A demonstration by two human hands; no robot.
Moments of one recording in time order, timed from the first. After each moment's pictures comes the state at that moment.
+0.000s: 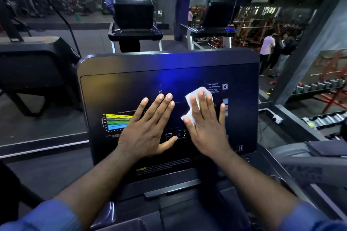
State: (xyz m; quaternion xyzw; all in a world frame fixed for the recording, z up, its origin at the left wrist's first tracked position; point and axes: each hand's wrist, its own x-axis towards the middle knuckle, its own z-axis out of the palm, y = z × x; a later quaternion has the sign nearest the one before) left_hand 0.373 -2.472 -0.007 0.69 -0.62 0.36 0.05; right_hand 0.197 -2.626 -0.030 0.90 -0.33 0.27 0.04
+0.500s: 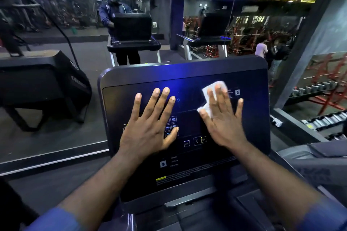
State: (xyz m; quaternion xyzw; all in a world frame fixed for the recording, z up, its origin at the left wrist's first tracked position) left_hand 0.416 -2.454 0.013 0.70 -0.59 0.39 0.08; right_hand 0.218 -2.631 0.008 0.89 -0.39 0.25 -0.01
